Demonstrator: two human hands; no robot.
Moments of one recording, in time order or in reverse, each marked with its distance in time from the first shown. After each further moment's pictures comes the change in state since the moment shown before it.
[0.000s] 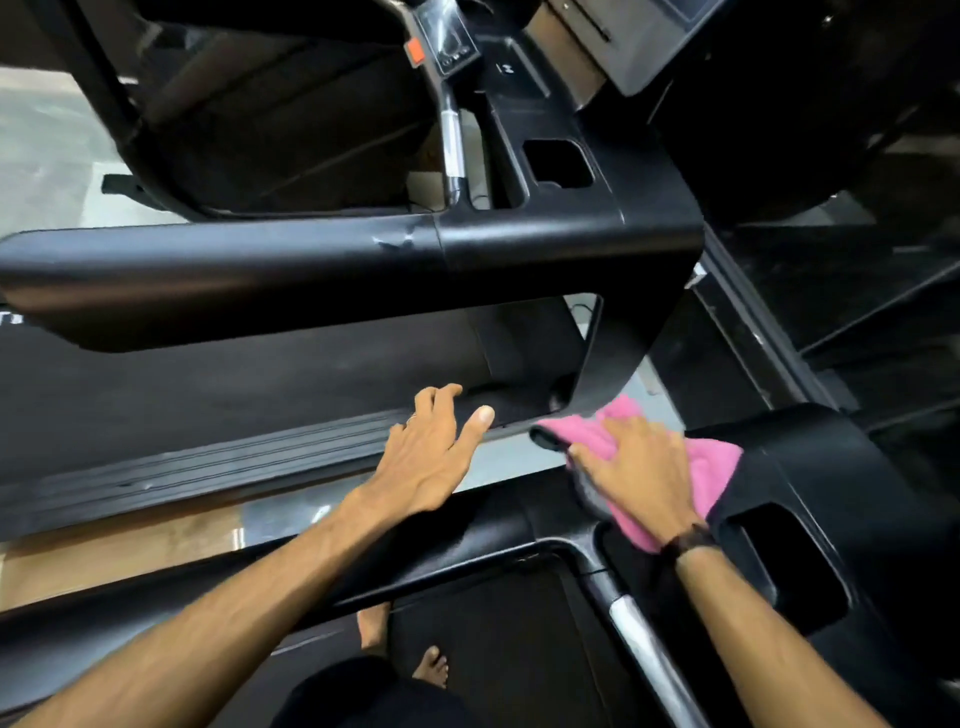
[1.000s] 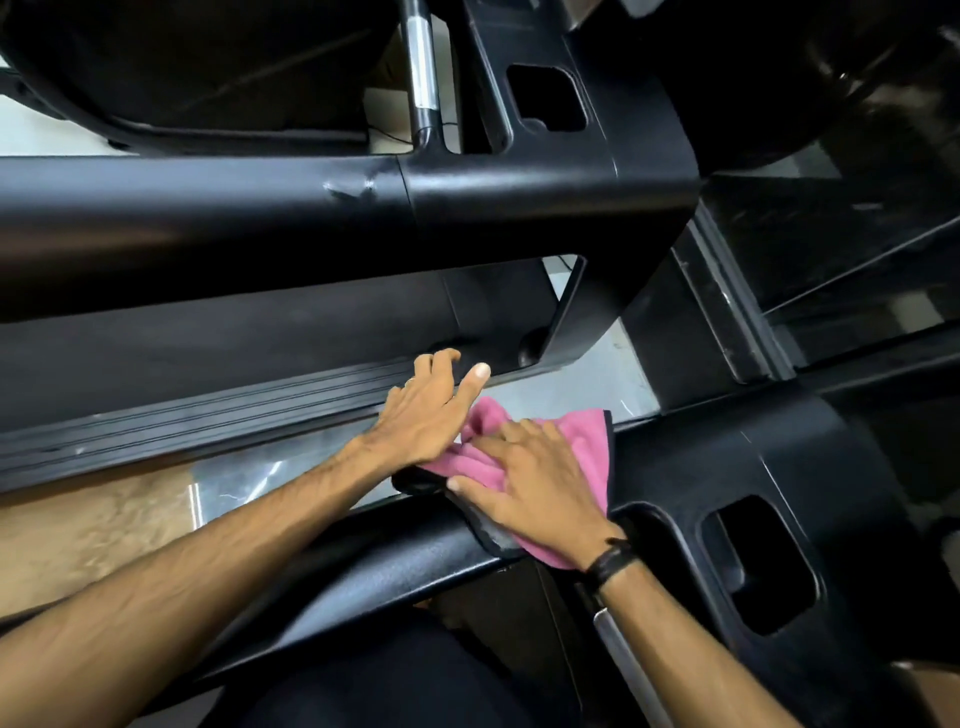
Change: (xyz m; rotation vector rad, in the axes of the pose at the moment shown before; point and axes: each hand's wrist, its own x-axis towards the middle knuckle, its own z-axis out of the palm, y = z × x) left_hand 0.072 -0.004 0.017 -0.089 -0.125 -0.051; right_hand -0.005 -0.075 -0.005 0.284 -0.268 -0.396
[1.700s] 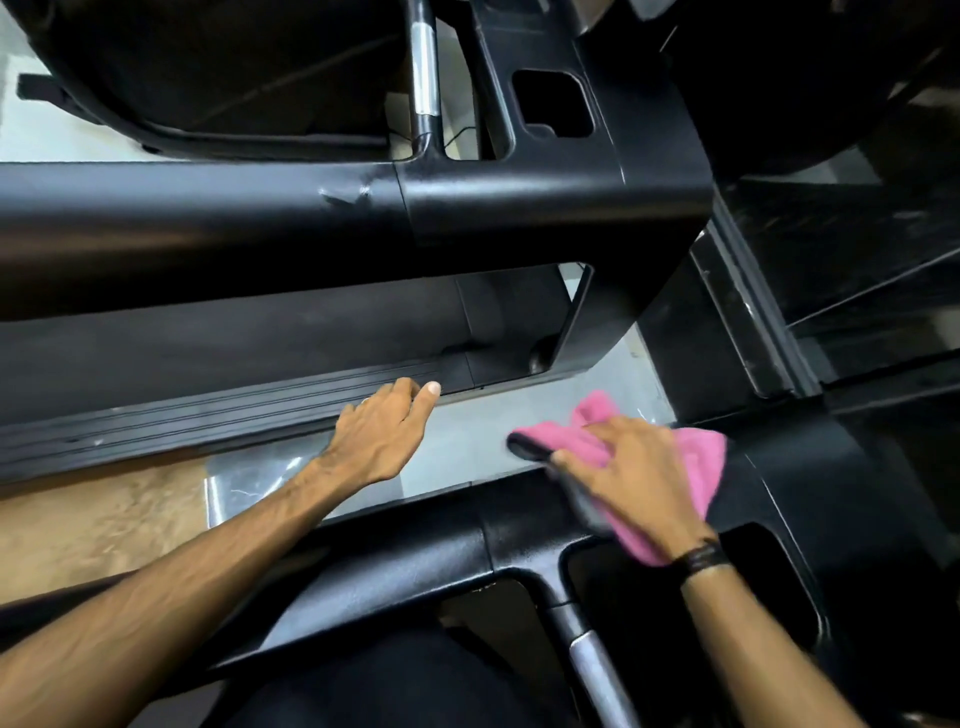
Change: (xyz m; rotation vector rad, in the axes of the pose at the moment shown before) left_hand 0.000 -0.027 0.001 0.180 0.082 -0.122; right_hand -0.016 0.100 -0.038 -0.039 0.057 0.290
